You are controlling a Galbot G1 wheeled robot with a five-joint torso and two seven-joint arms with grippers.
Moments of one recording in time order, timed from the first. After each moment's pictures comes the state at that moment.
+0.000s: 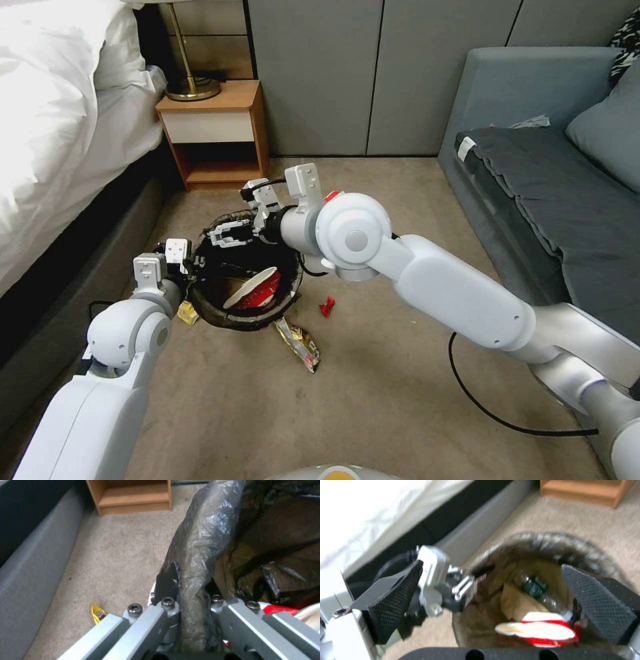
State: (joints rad) left arm 1.18 -1.14 -0.60 -2.03 -0.45 0.74 -0.15; right arm -0.17 1.24 -0.44 1.91 1.60 -0.69 0.69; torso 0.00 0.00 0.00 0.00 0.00
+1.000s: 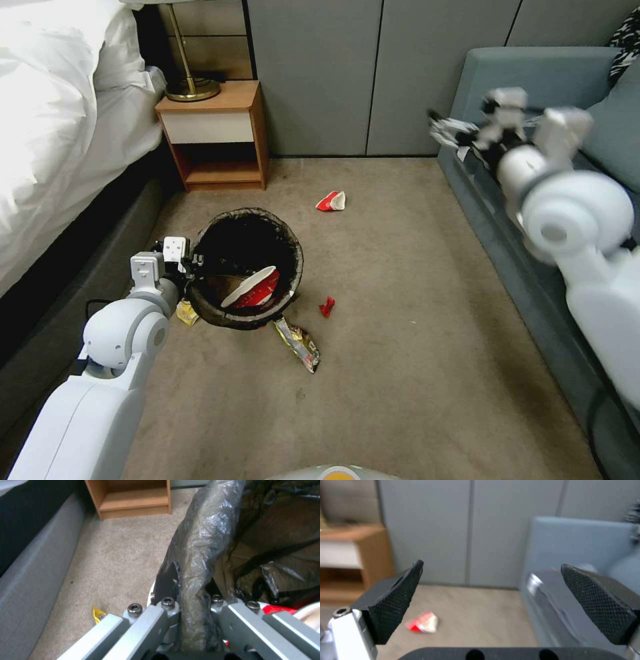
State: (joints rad) left arm 1.20 -1.14 -0.61 -2.06 -0.45 0.74 -0.15; right arm -0.89 0.91 0.42 2.10 0.68 -0.52 0.42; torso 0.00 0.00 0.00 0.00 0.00
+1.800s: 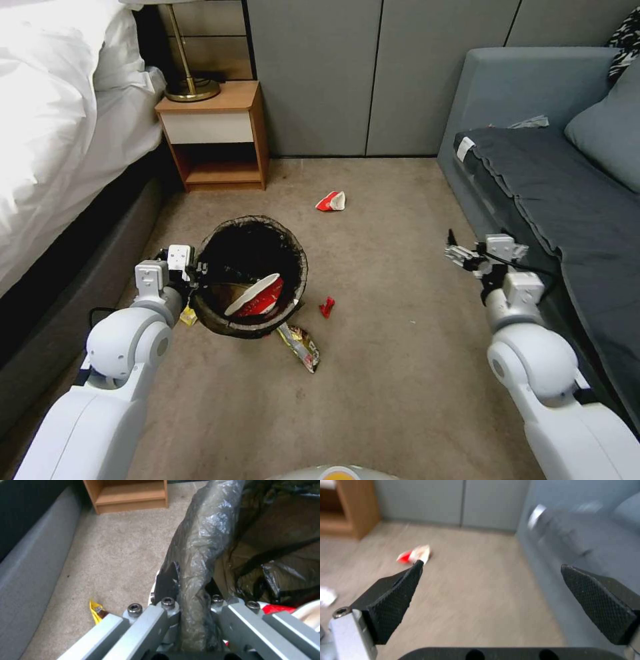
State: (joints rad) left arm 1.24 -1.14 -0.61 -2.08 -0.44 0.74 -0.15; right arm -1.14 1.07 0.35 2.00 0.44 -0.47 0.39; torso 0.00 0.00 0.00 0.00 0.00
